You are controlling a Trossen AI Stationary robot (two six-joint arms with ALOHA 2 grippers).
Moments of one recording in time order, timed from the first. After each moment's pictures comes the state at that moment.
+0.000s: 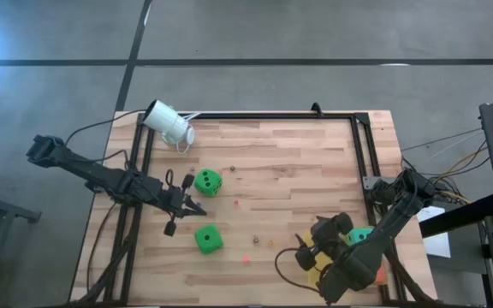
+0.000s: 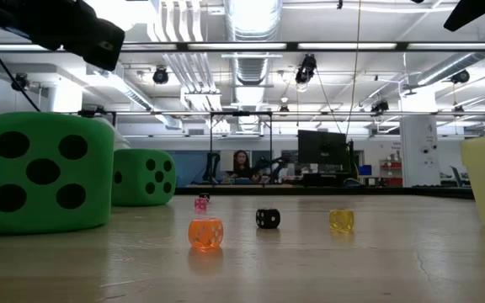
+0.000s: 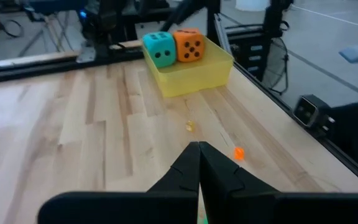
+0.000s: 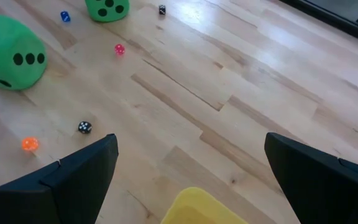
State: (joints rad) left arm -0.34 0.85 0.40 0.12 -0.06 0.03; right arm 0.83 1.85 1.59 -1.53 0.81 1.84
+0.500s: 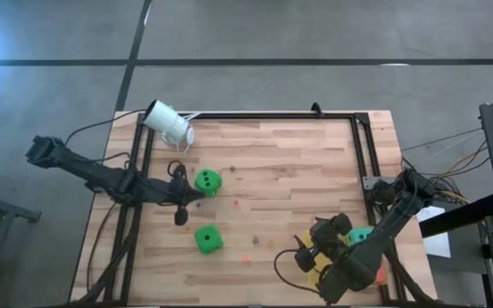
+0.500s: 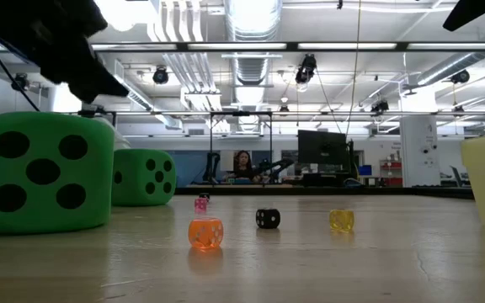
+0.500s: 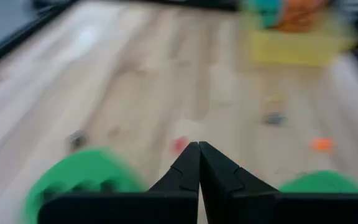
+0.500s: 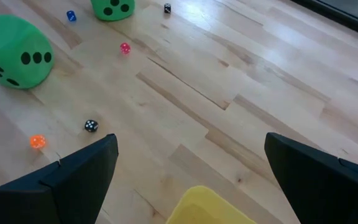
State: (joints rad) left arm -0.32 0.85 0.41 -0.11 -0.38 -0.28; right arm 0.83 1.85 1.59 -1.51 0.81 1.82
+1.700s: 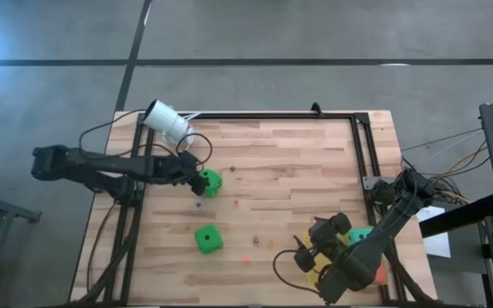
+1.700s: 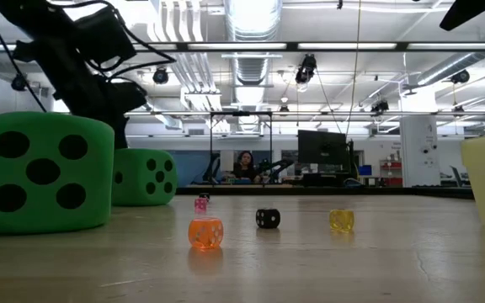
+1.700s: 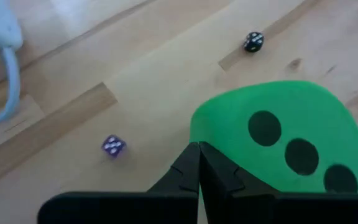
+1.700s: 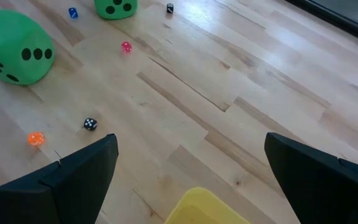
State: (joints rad) left arm 0.11 1.15 0.52 -0.41 -0.32 -0.74; right arm 0.83 1.85 1.59 -1.50 0.81 1.78
